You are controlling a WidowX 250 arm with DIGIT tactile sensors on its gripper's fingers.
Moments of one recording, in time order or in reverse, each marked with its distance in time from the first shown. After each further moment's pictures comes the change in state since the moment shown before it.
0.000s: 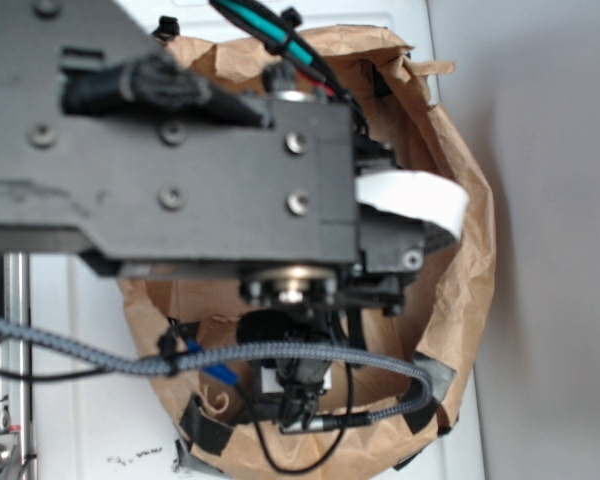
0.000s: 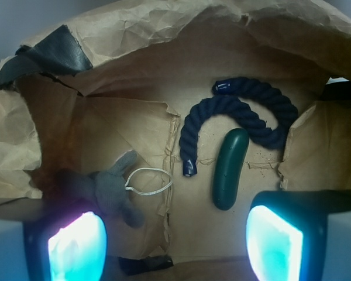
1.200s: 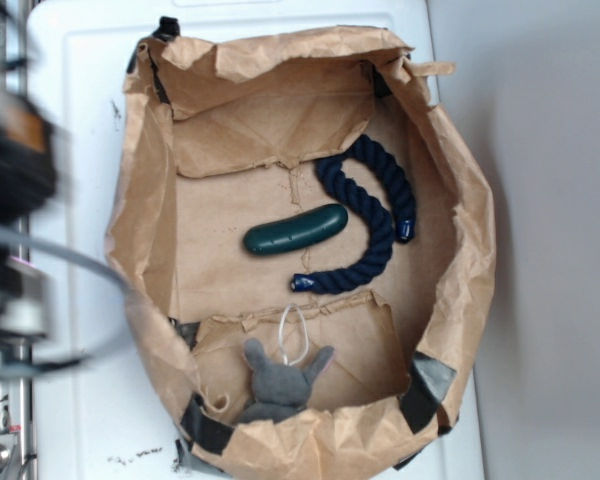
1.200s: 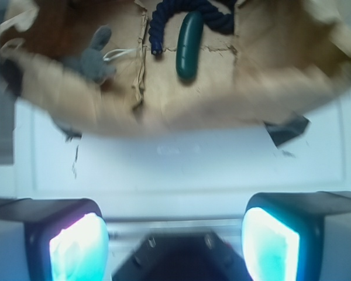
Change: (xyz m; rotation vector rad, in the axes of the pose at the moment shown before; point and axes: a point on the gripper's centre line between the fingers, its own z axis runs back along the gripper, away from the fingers) arm -0.100 0.021 0.024 -0.020 0.082 0.044
